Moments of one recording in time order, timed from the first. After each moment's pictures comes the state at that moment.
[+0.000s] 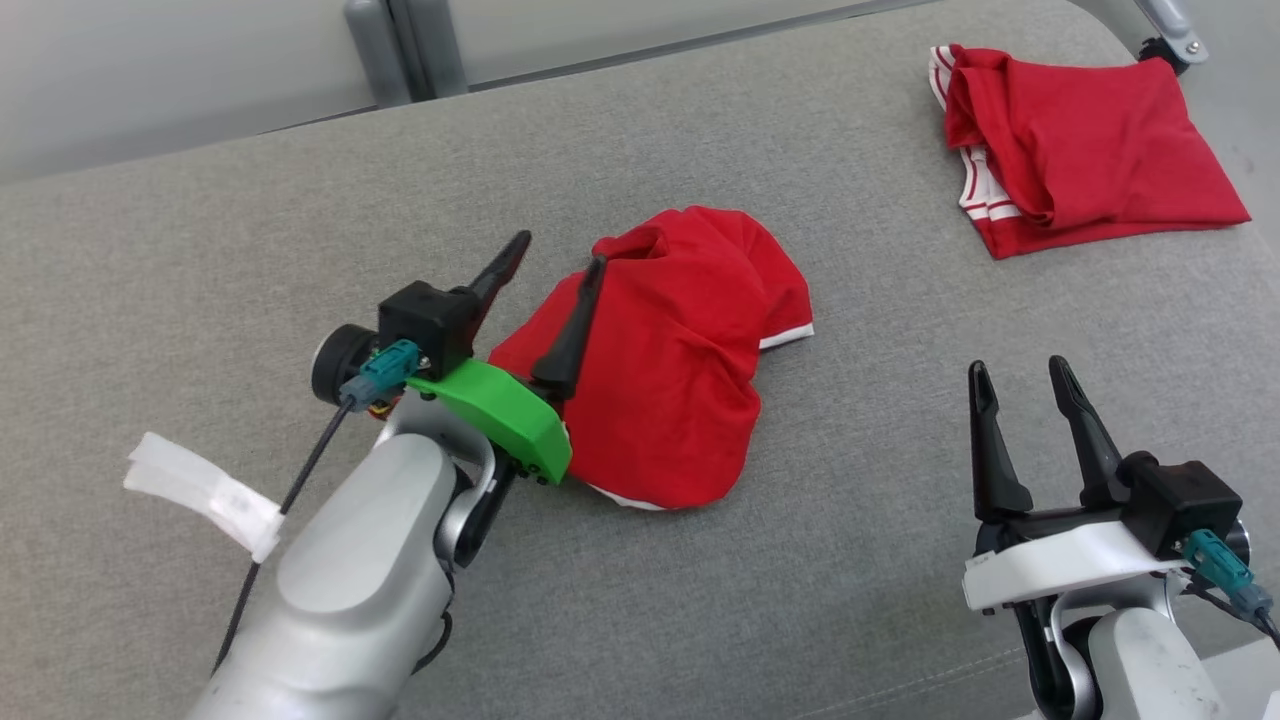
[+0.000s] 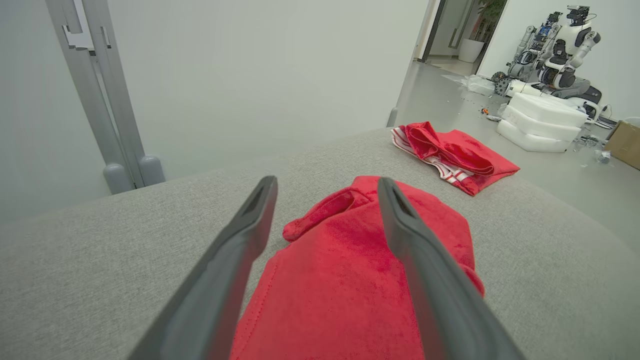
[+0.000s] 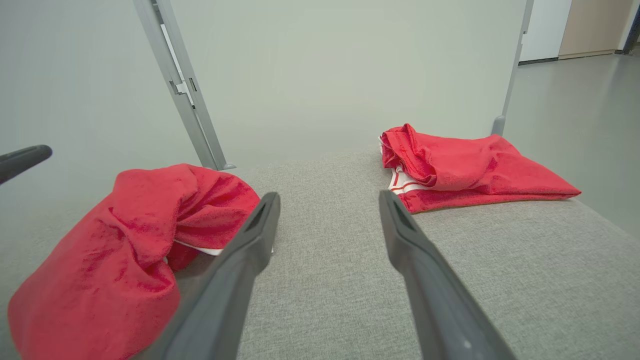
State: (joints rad) left arm -0.66 0.13 -0.65 0.59 -0.58 -0.06 -0.25; right arm -0.10 -0.05 0.01 0.10 0.19 0.13 -0.26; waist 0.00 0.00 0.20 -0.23
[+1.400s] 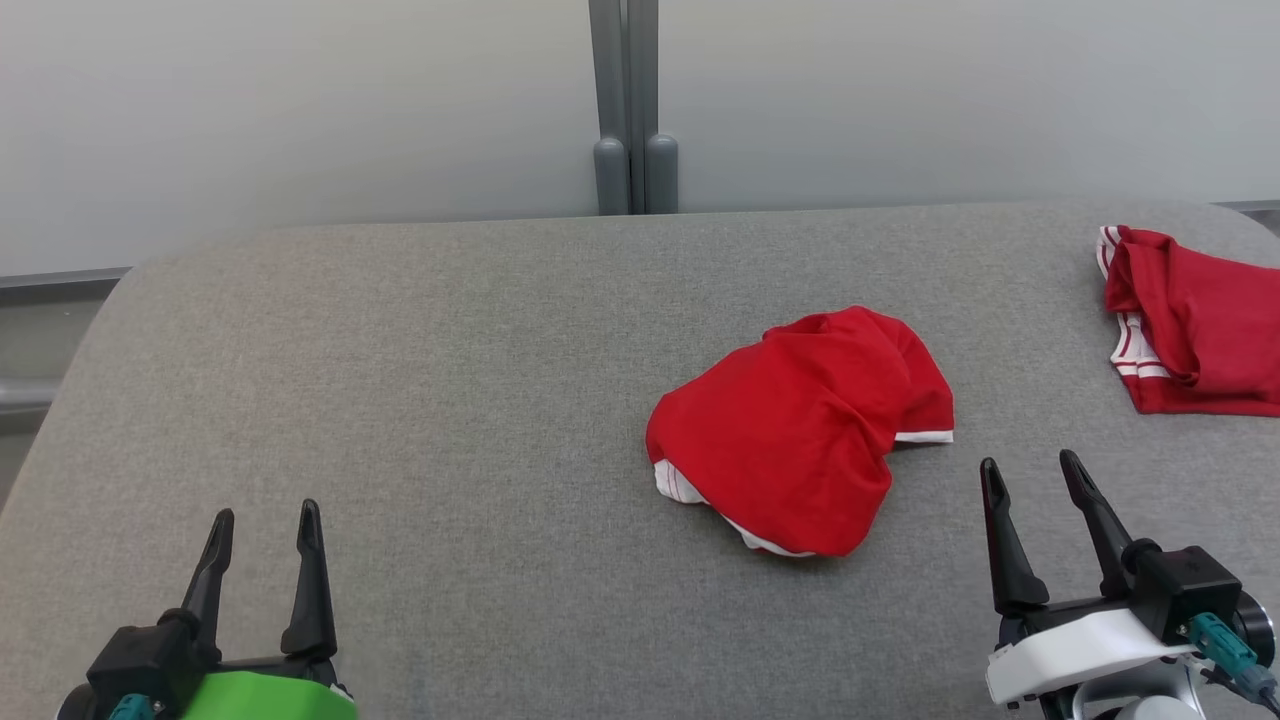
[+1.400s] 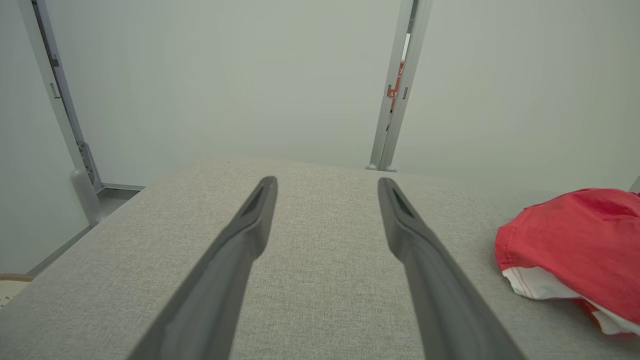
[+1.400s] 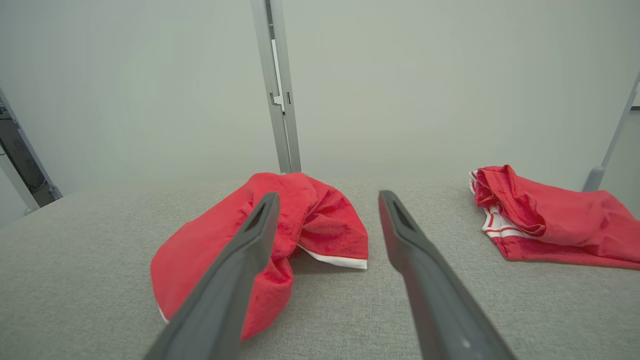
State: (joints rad) left arm 0.06 0.17 -0.04 0.13 -0.34 -0.05 -0.26; right arm 0.06 -0.09 0.01 0.08 0.15 0.13 -0.26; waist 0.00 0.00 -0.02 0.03
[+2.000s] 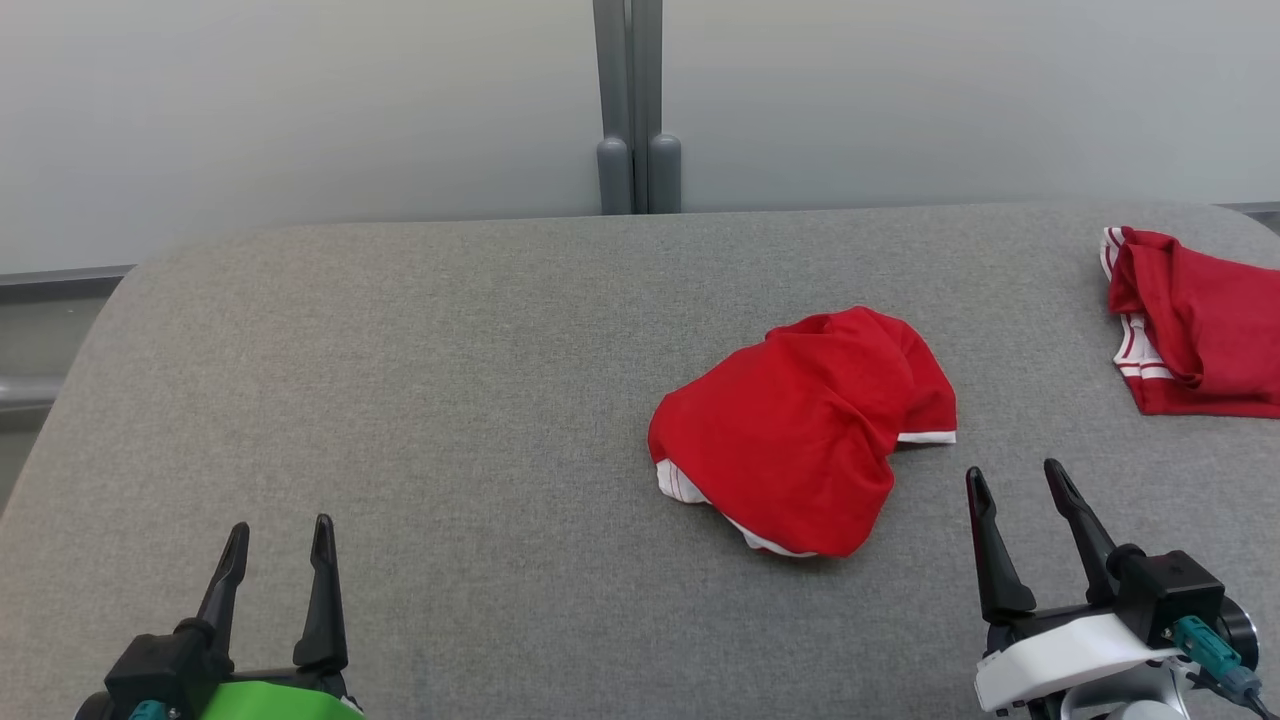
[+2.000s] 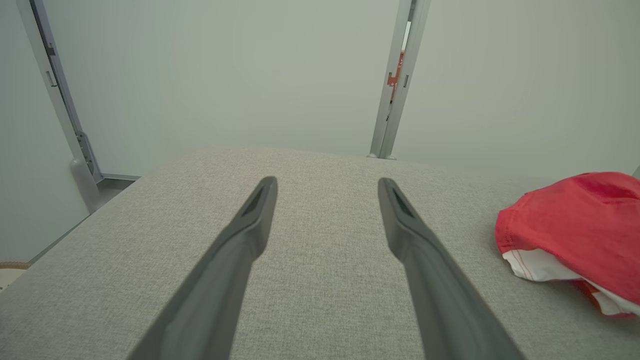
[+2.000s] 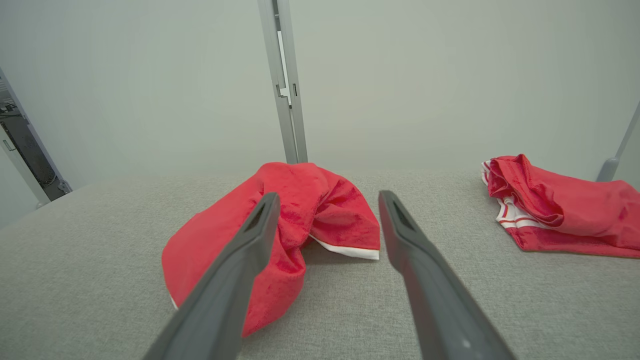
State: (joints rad) left arm 0.07 0.12 0.00 0.16 -0.29 -0.12 -0.26; right arm 0.06 -0.08 0.03 0.10 0.16 0.13 -0.26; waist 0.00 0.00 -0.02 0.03
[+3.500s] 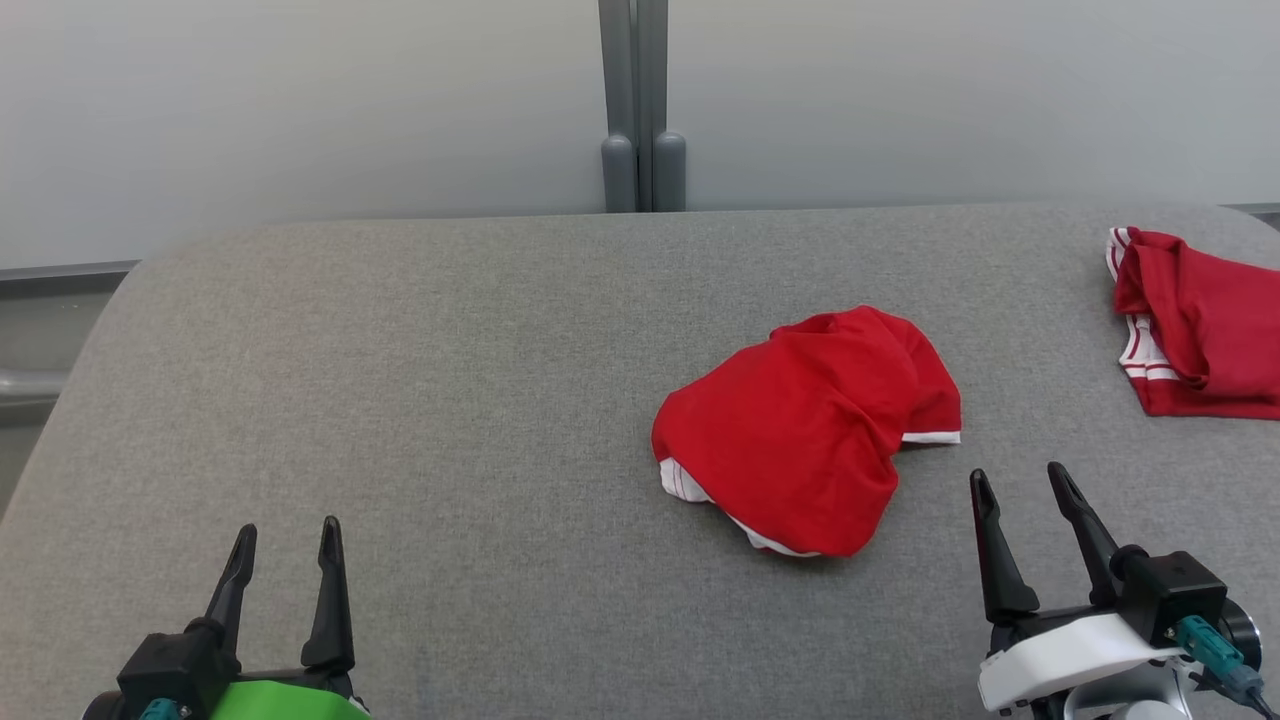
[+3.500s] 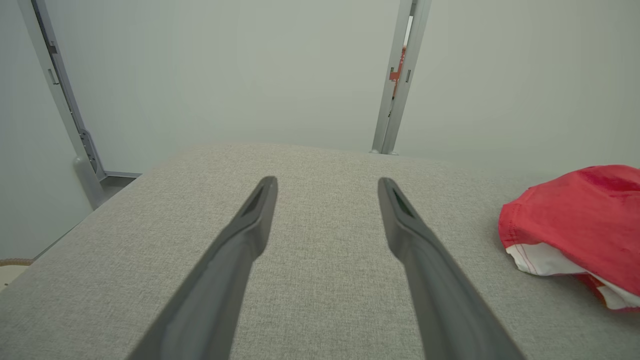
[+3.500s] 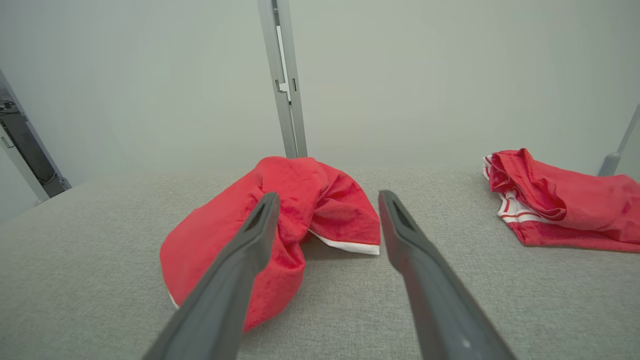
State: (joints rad) left arm 0.06 0.10 0.02 0.18 -0.25 -0.13 -0.26; right arm 0.06 -0.08 0.02 0.12 0.16 0.13 -0.26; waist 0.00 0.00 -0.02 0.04
